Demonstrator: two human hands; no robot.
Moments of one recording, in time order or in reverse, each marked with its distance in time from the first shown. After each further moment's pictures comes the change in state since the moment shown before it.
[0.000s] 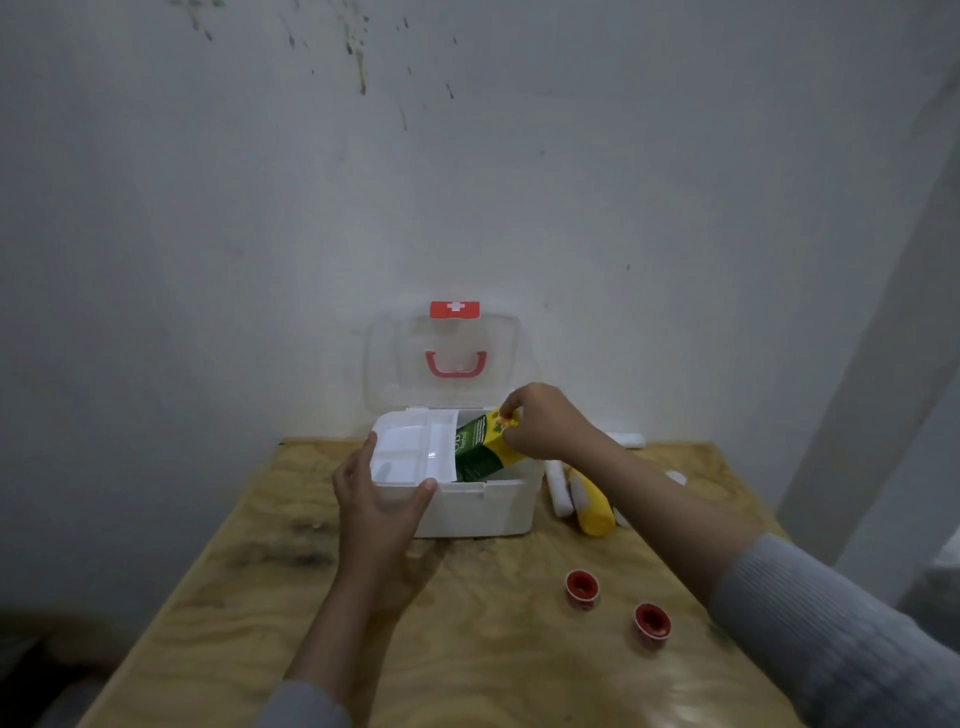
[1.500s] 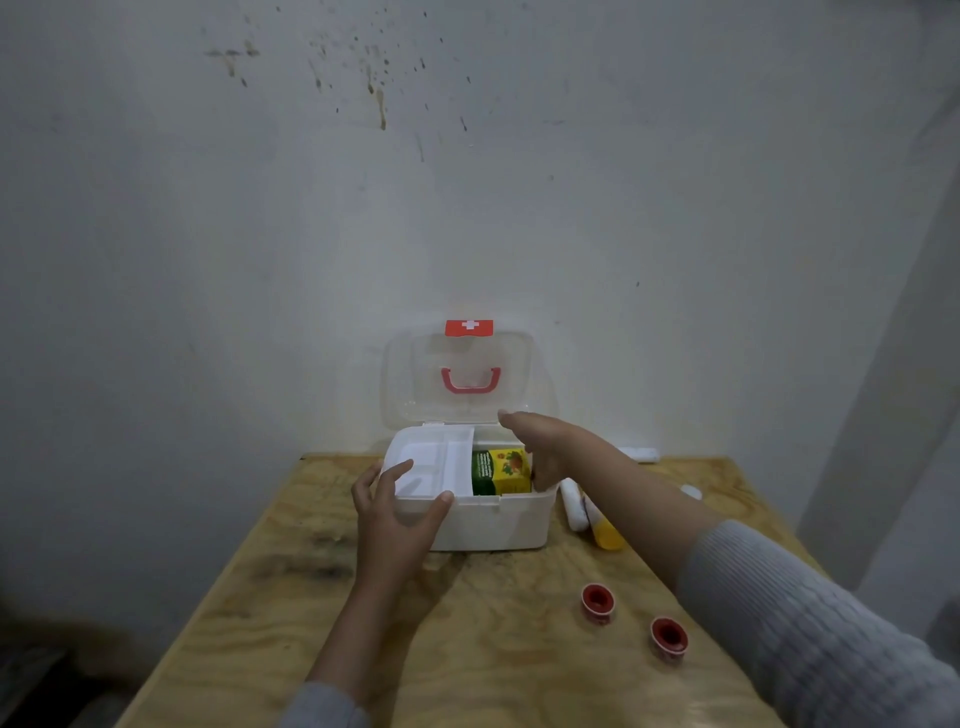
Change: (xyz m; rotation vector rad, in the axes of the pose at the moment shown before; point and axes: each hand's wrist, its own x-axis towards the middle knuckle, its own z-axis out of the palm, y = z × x) left_hand 0.002 -0.006 -0.002 0.024 -0.027 0.014; right_hand 0.023 -0.008 0.017 0.880 -0.457 0.585
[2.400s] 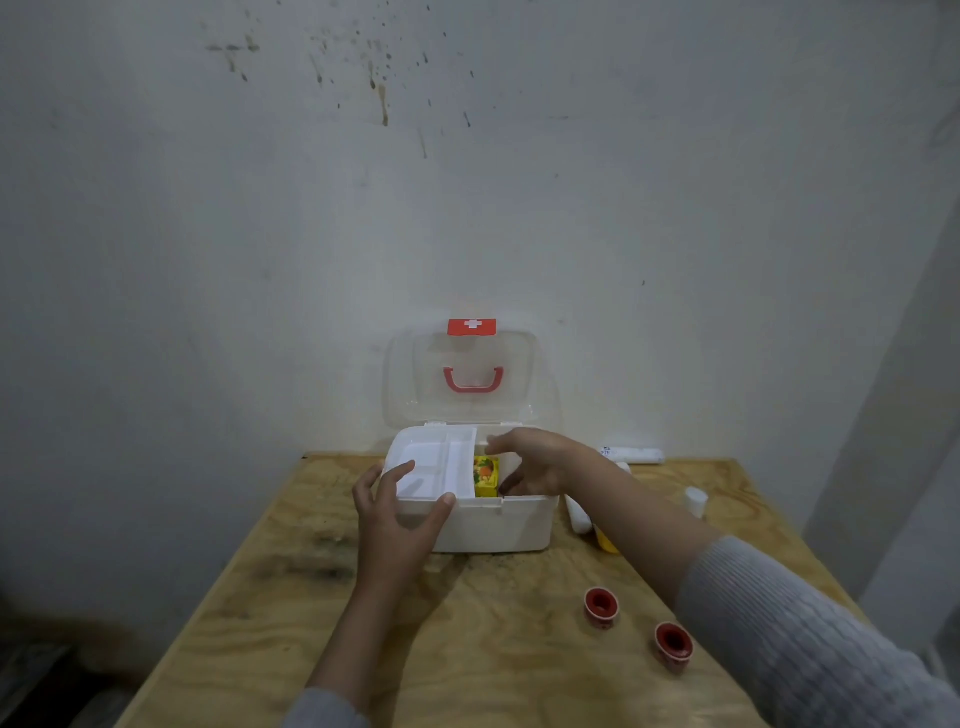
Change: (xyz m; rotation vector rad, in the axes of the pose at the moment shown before) left_hand -0.001 -0.002 0.002 0.010 0.008 0.026; right_hand 0.017 0.013 0.006 0.035 -0.075 0.008
